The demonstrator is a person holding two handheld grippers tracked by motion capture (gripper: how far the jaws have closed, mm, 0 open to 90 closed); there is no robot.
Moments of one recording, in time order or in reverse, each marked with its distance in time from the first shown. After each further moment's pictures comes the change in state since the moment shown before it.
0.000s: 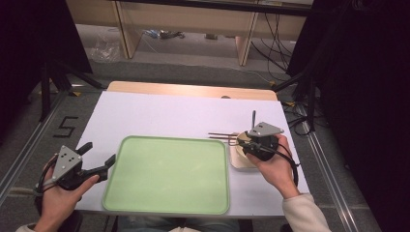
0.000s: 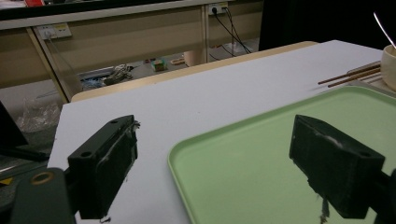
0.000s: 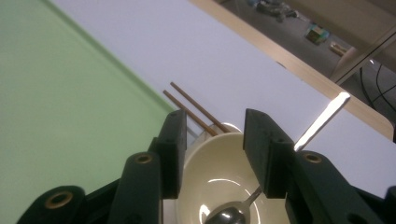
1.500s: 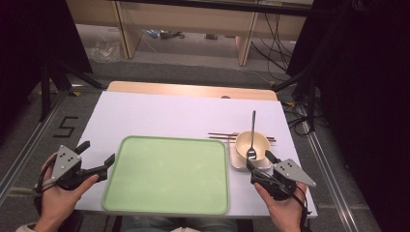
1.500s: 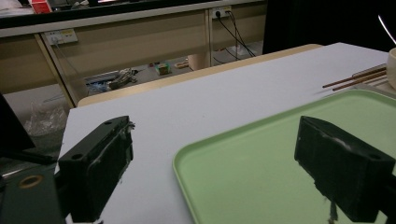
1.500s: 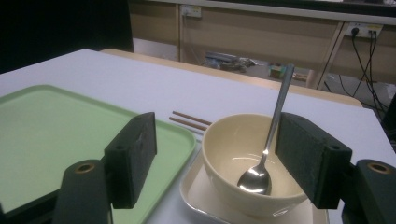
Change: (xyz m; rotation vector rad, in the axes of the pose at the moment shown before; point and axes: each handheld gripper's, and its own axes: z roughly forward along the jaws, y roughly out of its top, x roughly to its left) left arm 0.000 0.003 -0.001 -0.015 0.015 0.005; right arm 0.043 -0.075 -0.055 -0.346 -0.144 0.293
